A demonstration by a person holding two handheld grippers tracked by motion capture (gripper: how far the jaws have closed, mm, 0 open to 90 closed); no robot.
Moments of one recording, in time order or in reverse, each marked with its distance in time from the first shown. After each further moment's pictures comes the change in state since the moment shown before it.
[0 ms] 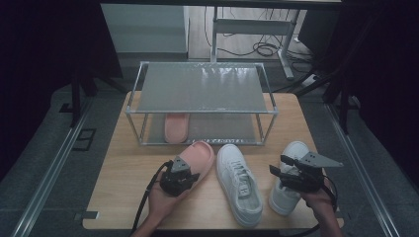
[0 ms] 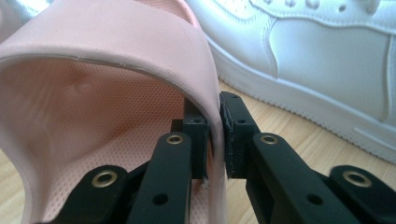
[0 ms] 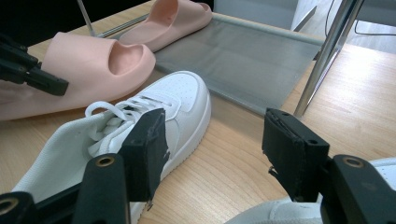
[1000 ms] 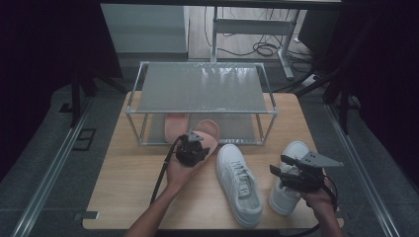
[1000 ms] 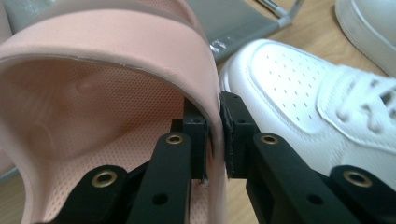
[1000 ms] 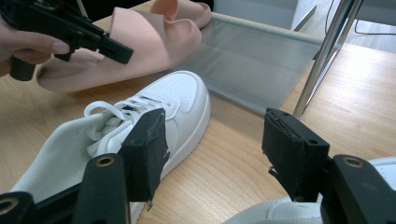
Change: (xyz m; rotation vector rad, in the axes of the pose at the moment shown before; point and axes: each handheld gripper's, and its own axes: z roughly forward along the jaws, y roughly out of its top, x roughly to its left) left arm 0.027 0.067 0.057 -0.010 0.070 -0.056; right arm -0.002 0.000 0.000 0.001 0.001 0.002
